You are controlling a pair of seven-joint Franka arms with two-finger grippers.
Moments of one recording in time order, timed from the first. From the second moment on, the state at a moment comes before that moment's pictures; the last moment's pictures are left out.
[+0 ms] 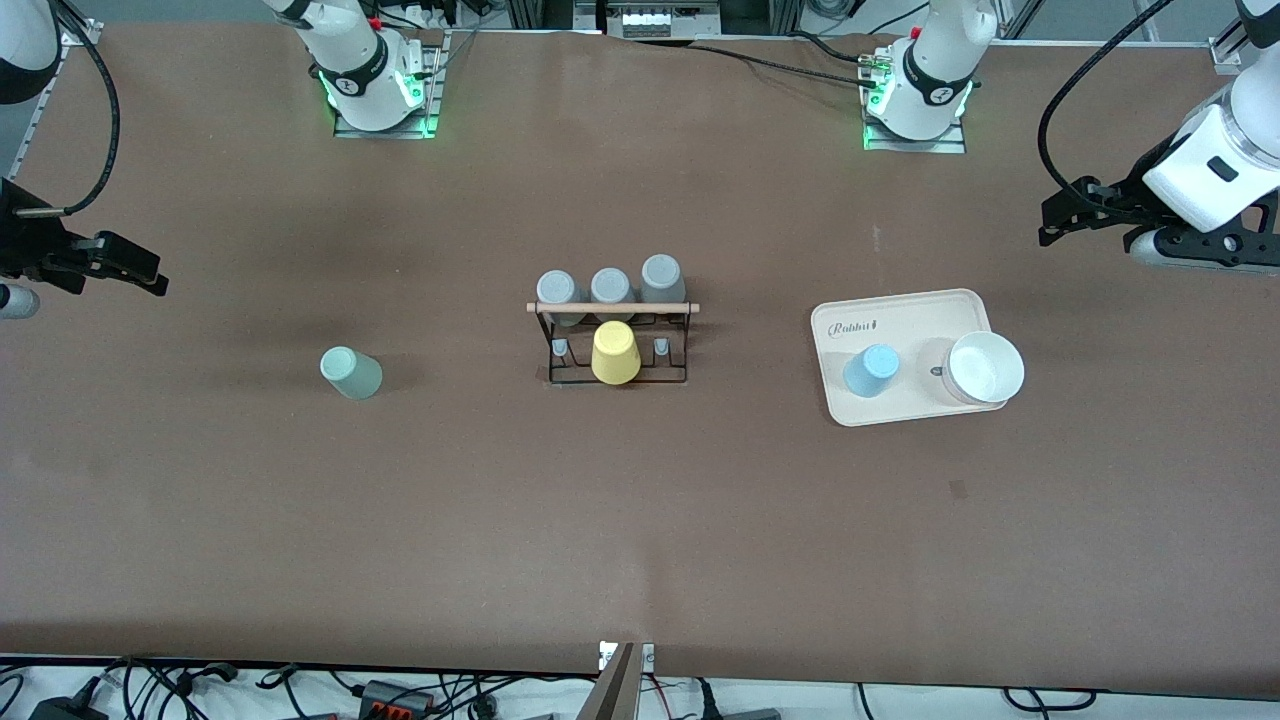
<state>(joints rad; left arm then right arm) 0.02 -0.05 -0.07 -1.71 -0.04 1.59 0.01 -0.03 0.07 -0.03 -1.63 0.00 1.70 -0.04</state>
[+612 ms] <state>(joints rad) 0.02 -0.05 -0.06 -1.71 -0.04 1.59 0.01 -0.03 0.07 -0.03 -1.63 0.00 1.70 -0.04</state>
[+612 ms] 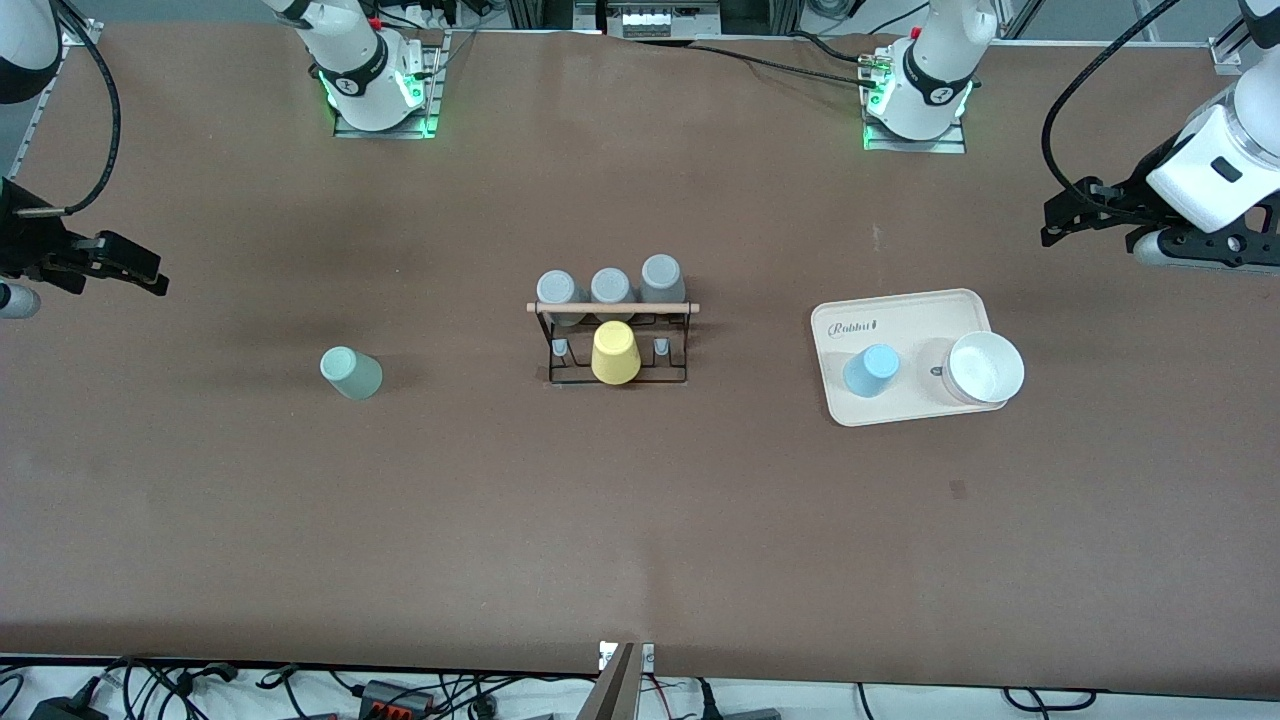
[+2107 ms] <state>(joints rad) -0.06 0.49 -0.10 -1.70 -0.10 1.91 -0.06 -0.02 0.10 -0.03 -1.63 0.00 1.73 -0.04</state>
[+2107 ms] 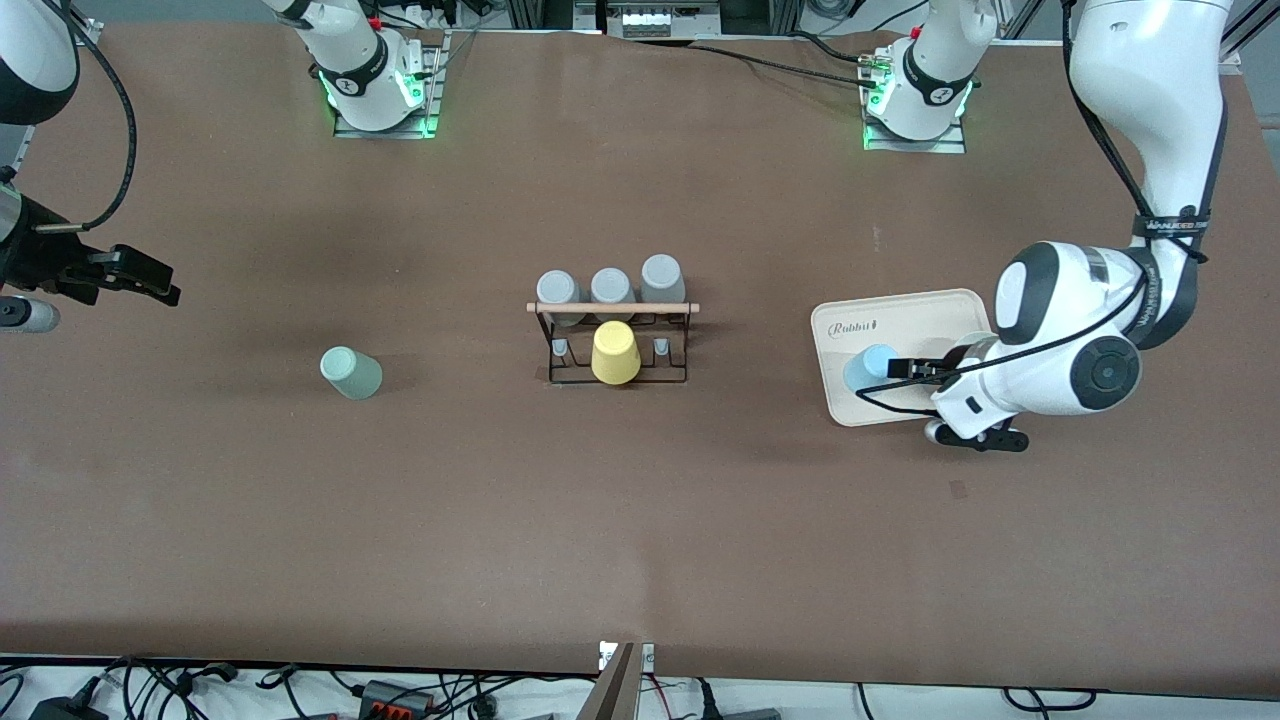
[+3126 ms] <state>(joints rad) -0.12 0.51 -0.10 -1.86 -0.10 2.10 -0.09 -0.02 0.11 -0.03 -1.63 0.00 1.74 -0.04</state>
